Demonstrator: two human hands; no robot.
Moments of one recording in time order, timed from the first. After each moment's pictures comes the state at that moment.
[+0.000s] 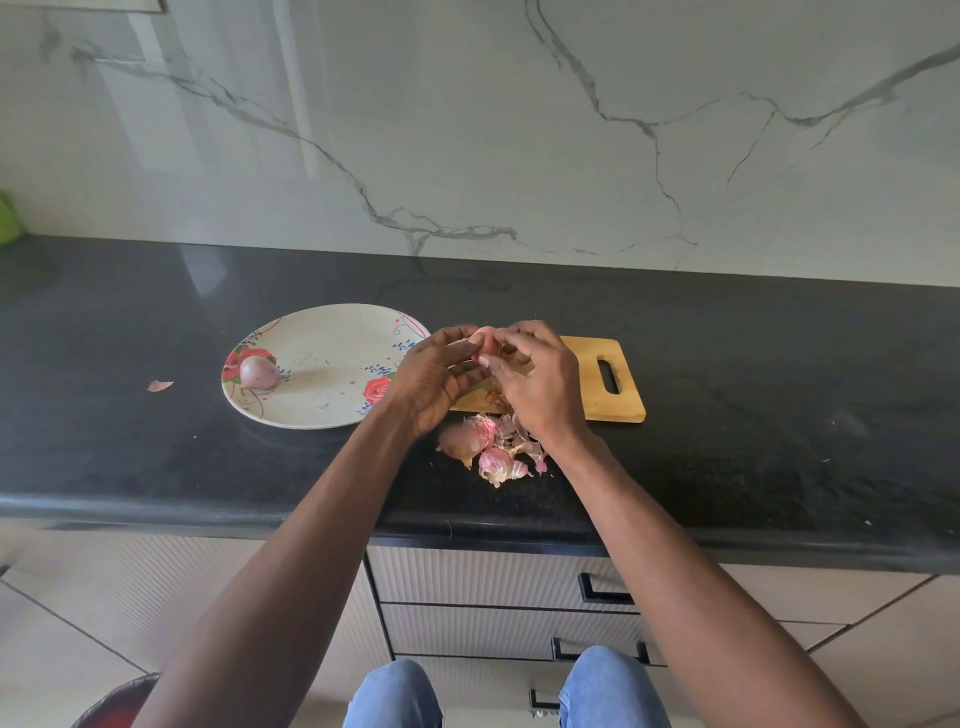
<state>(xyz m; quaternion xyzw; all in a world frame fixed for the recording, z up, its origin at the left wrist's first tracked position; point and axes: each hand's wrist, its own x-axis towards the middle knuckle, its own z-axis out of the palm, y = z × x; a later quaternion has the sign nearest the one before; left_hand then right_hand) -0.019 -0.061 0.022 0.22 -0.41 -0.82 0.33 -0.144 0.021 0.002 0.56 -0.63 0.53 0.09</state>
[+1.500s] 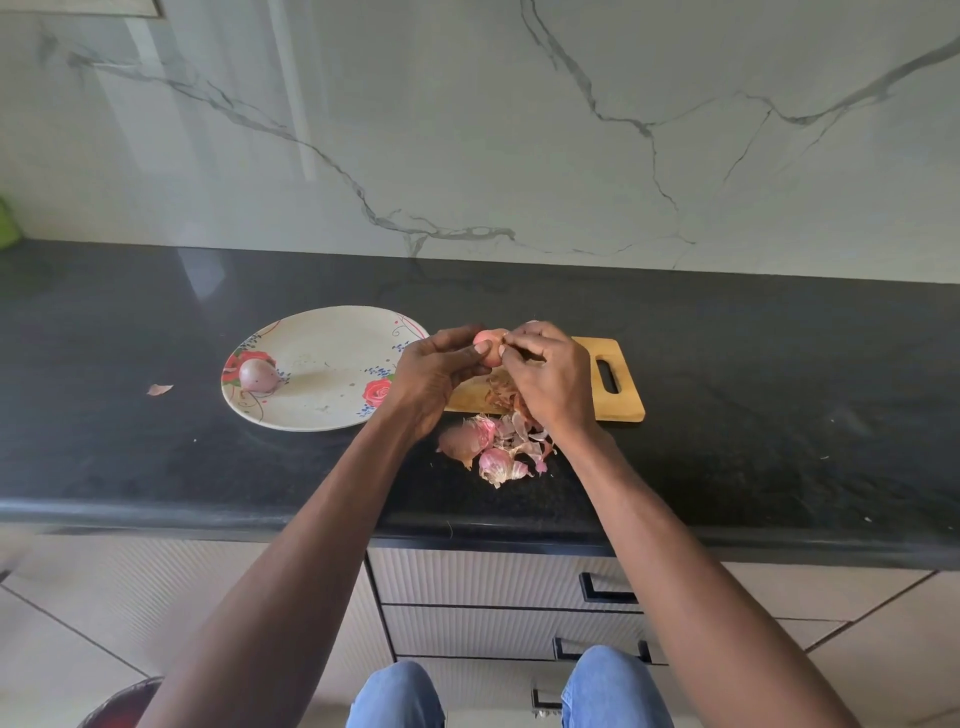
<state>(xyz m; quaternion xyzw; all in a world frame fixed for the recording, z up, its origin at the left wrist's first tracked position) -0.020 -0.061 0.016 0.23 -0.47 -0.77 0.37 -0.152 0.024 0.008 0.53 -0.64 0.55 0.08</state>
